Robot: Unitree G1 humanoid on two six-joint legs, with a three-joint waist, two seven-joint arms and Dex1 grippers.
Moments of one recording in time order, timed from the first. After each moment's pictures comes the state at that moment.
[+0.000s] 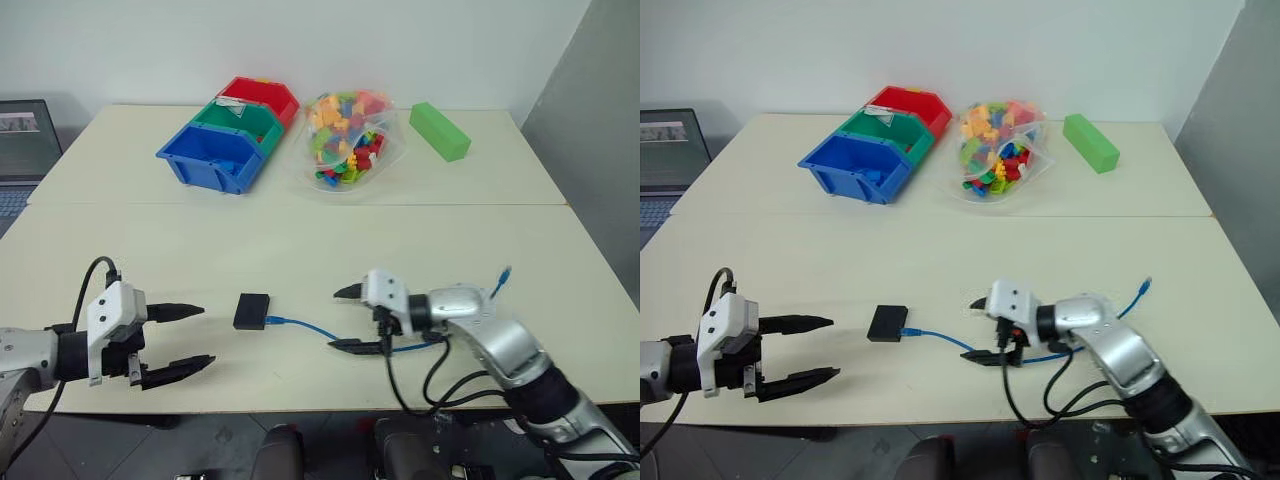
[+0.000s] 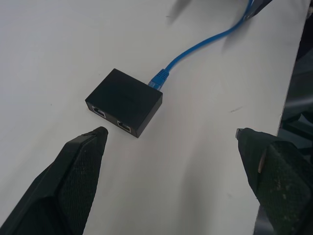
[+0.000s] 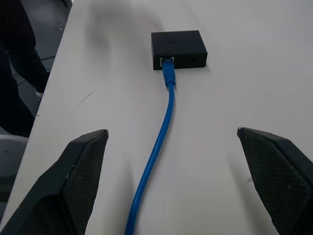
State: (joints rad) left arm 0.23 0.99 0.44 -0.23 -0.49 0.30 -1.30; right arm -0.47 -0.42 0.49 -0.18 0.16 0.46 0.92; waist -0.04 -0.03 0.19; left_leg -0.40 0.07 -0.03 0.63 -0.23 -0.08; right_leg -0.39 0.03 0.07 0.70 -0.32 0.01
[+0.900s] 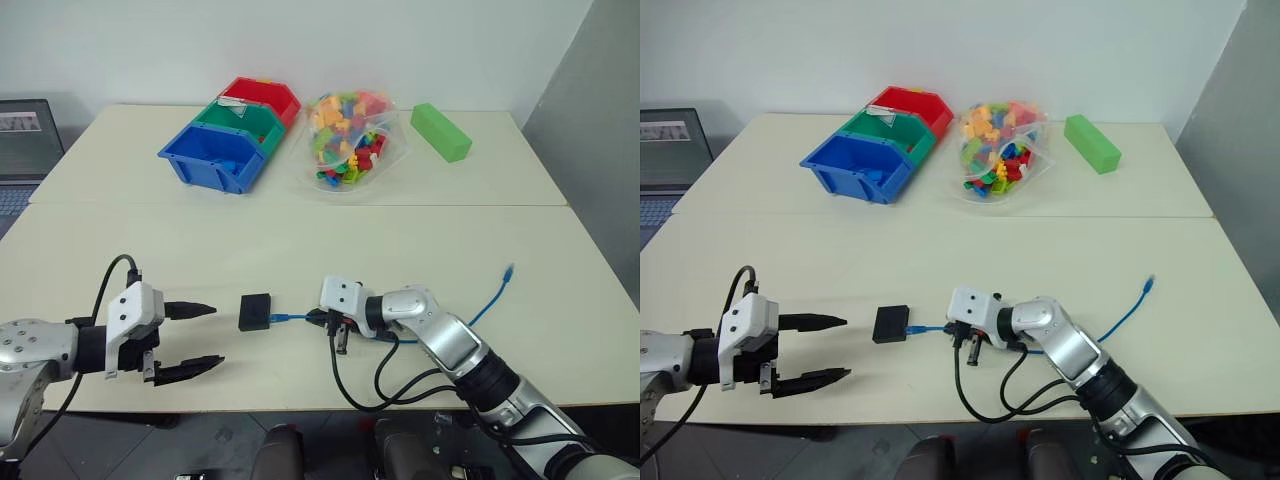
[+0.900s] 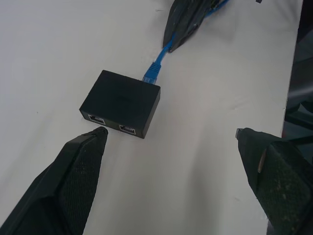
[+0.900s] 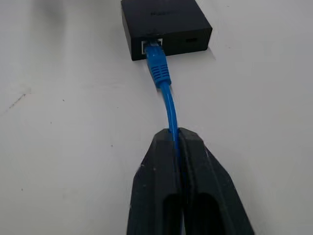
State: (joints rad) left arm 0.15 0.98 0.33 -0.19 -0.45 0.25 -1.30; right arm -0.54 -0.30 0.57 0.00 -0.01 0.44 0.83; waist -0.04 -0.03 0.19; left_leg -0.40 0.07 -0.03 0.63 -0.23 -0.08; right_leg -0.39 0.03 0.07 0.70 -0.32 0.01
